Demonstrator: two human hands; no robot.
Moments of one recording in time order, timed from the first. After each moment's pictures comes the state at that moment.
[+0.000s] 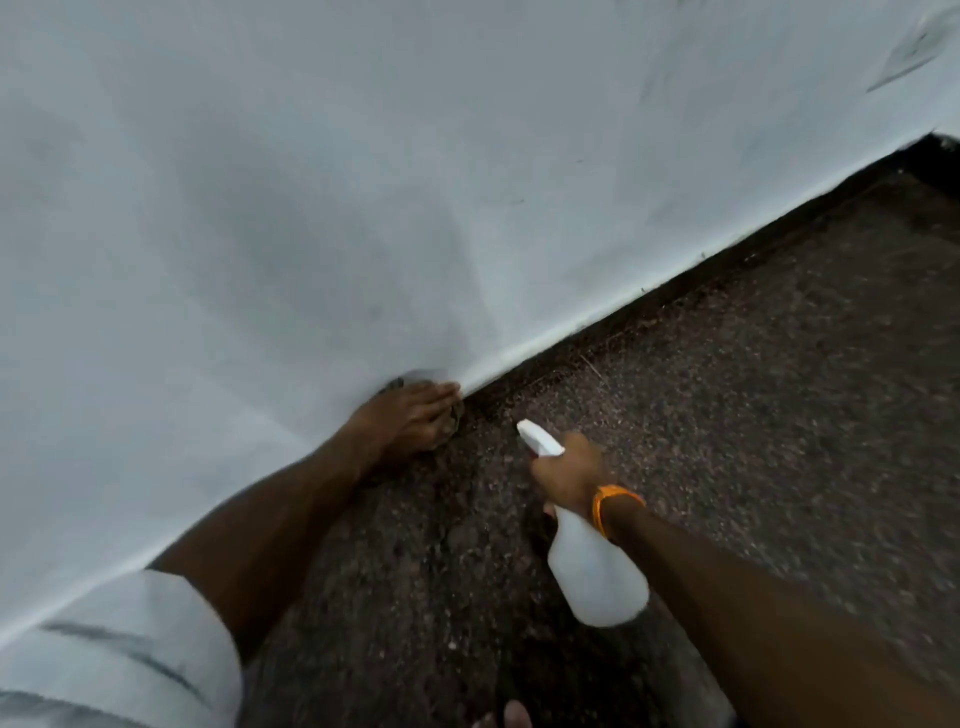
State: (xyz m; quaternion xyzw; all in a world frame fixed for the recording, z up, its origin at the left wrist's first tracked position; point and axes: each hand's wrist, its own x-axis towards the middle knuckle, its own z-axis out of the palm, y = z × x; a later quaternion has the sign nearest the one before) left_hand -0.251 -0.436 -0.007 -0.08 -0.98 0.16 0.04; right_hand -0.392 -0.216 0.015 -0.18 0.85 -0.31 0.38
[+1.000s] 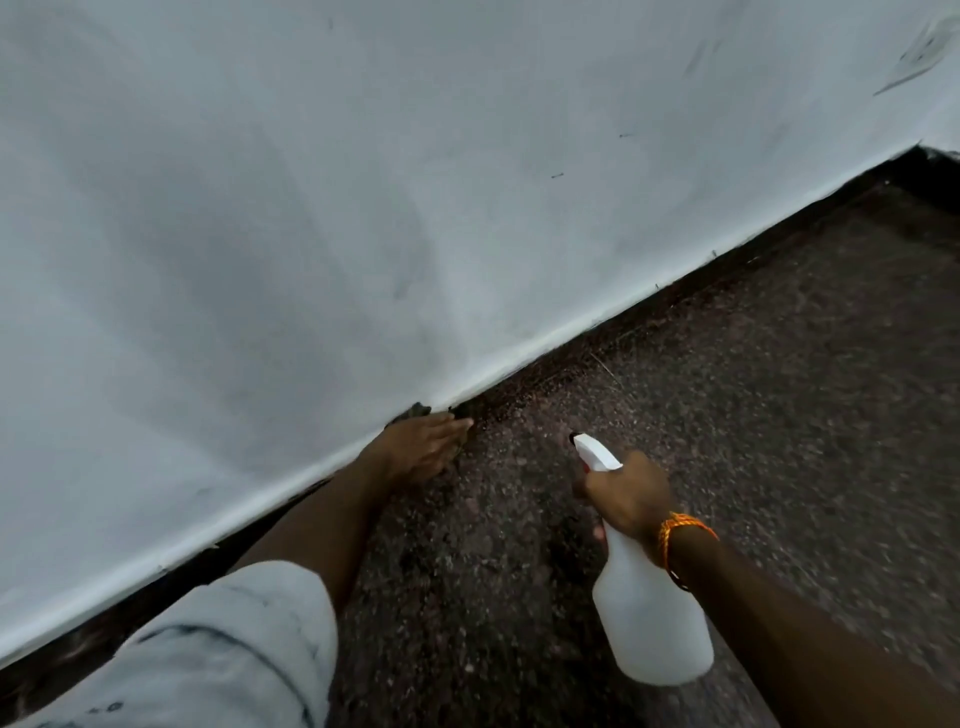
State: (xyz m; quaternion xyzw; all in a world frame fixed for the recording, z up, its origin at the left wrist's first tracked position) left_hand -0.229 -0.453 -0.102 -0.17 -0.93 0.28 -0.15; right_hand -0.382 -0.196 0.006 -0.10 0.86 -0.29 0.40
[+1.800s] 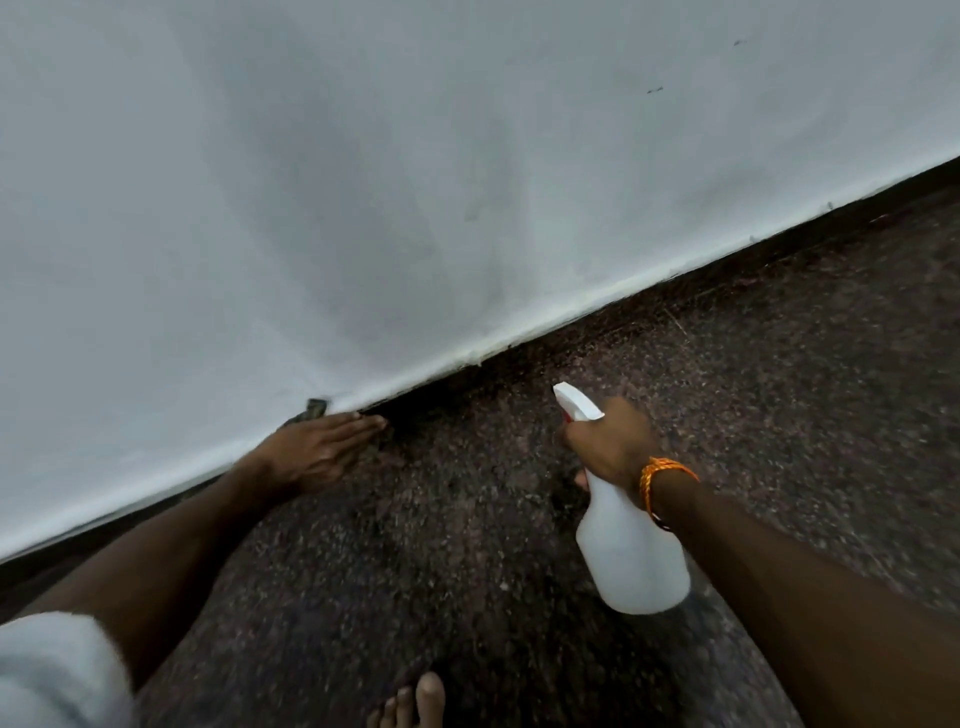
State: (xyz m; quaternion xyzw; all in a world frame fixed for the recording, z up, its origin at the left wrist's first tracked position) left_hand -0.028 -0.458 -0.073 -0.06 -0.94 0.34 -0.07; right_hand -0.334 -0.229 0.014 -0.23 0.84 -0.28 0.40
